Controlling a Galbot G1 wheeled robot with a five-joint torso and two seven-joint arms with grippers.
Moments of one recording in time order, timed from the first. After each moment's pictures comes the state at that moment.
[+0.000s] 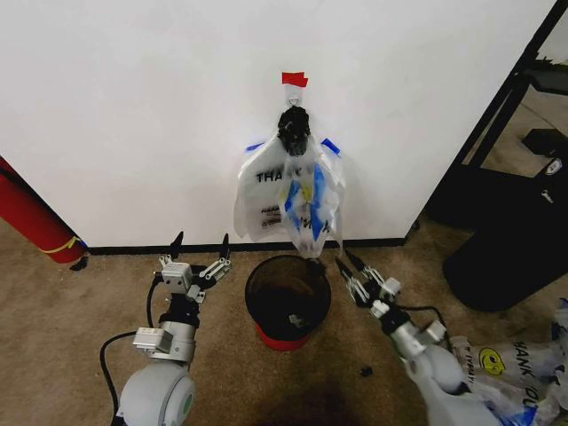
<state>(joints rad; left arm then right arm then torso) 1.48 -1.31 -0.41 -2.17 -0.20 -0.16 -0.12 -1.33 1.20 0.55 1.61 0.48 0.42 -0.86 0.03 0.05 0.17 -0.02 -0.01</state>
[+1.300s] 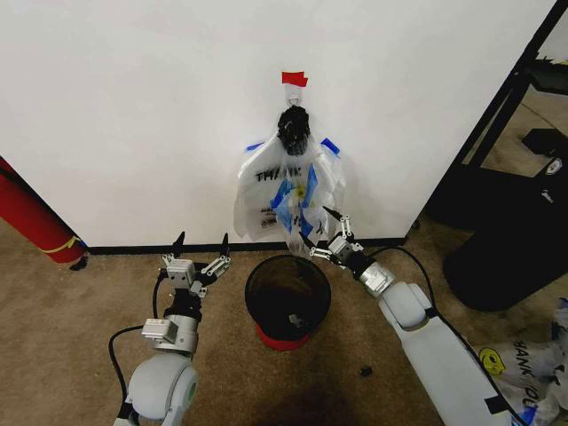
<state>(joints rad) 1.42 -1.32 -0.42 -2.08 -0.19 -0.16 -0.13 -0.90 1.21 0.25 1.57 -0.21 0.41 -0.32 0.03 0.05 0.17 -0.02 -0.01</state>
